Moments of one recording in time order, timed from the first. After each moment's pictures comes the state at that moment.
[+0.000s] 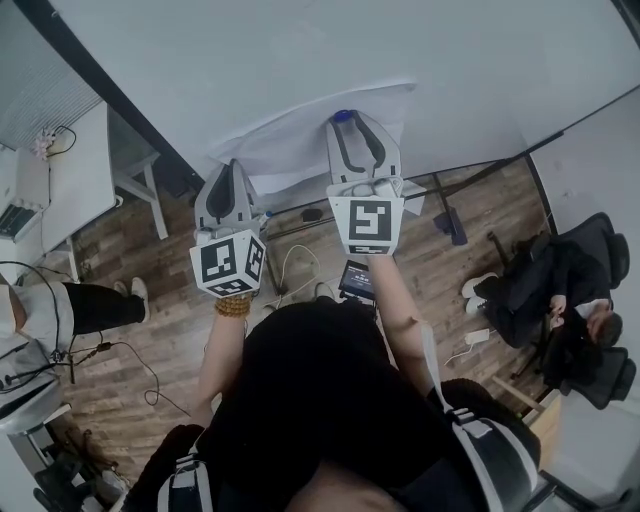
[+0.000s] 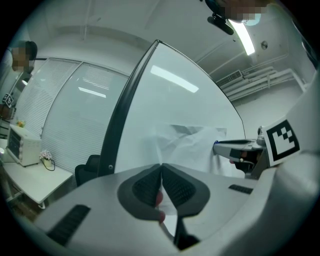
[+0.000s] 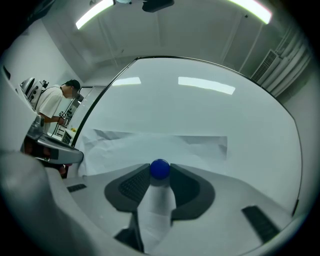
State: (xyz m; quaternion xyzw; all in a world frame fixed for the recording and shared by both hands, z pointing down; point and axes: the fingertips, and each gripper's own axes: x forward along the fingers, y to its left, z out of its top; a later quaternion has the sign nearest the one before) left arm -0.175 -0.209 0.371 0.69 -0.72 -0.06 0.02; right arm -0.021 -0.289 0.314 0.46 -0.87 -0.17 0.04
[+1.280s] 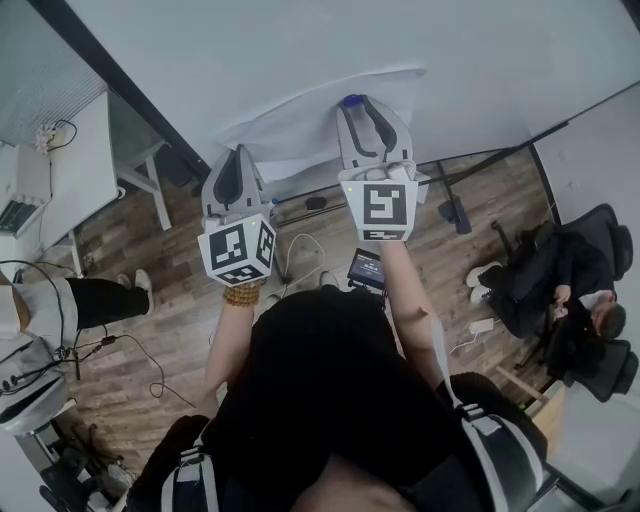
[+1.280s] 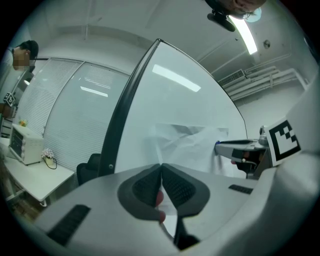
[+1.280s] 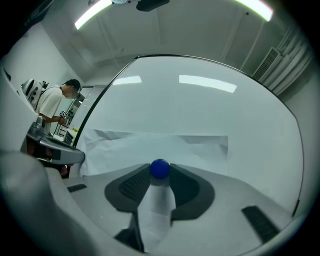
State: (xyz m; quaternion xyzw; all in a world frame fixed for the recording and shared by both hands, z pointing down) left arm -0.176 -0.212 0.372 0.68 -0.73 -0.06 0.03; right arm -0.022 -0.291 0.313 0.45 -0.87 -0.16 0.05
